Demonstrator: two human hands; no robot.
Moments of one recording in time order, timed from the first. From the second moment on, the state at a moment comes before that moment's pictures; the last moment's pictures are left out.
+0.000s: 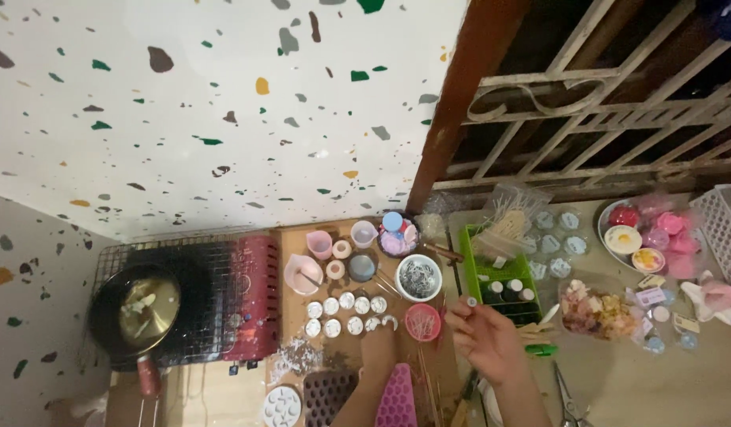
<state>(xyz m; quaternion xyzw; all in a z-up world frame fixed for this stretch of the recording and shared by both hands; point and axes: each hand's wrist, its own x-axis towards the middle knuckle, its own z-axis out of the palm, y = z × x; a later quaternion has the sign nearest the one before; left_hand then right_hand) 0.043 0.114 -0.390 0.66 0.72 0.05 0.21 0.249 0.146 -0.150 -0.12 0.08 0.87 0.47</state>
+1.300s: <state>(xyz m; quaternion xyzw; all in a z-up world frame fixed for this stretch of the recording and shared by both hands) 0.013 0.012 -0.070 0.20 0.18 0.57 0.77 0.183 0.008 -0.041 -0.42 -0.56 0.48 0.53</state>
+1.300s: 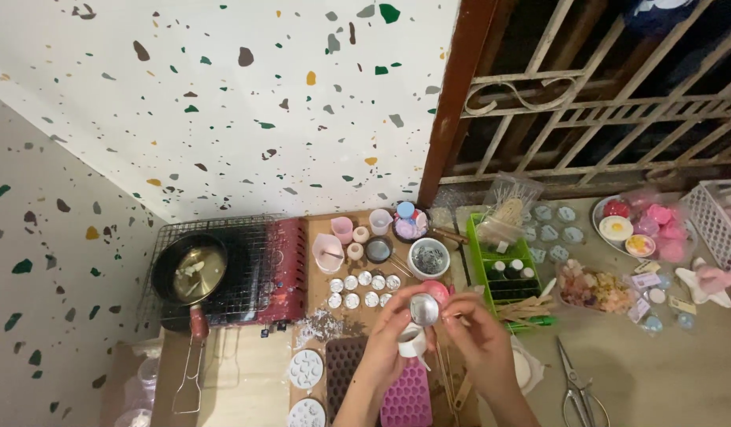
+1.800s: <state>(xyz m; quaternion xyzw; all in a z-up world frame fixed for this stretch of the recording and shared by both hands) 0.022 0.006 -0.053 0.23 0.18 0.55 0.78 0.161 -0.008 0.015 -0.53 -0.67 0.16 0.50</state>
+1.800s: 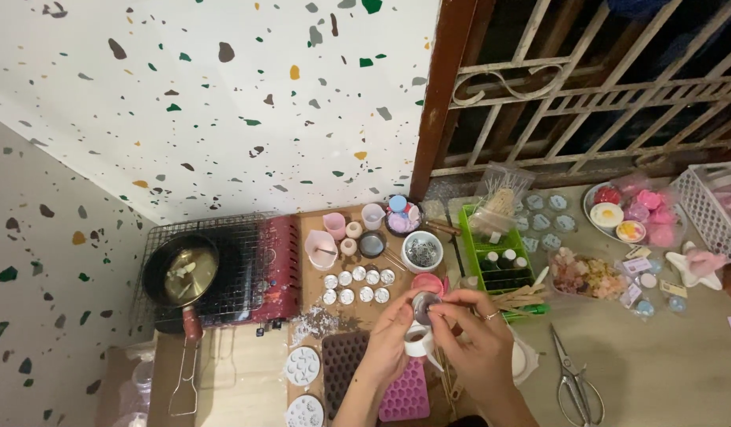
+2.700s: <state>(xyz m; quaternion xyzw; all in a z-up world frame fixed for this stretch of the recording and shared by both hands) 0.033 0.008 -0.065 0.26 0.21 0.56 0.76 0.156 -0.007 0.013 -0.55 -0.64 0.19 0.50</state>
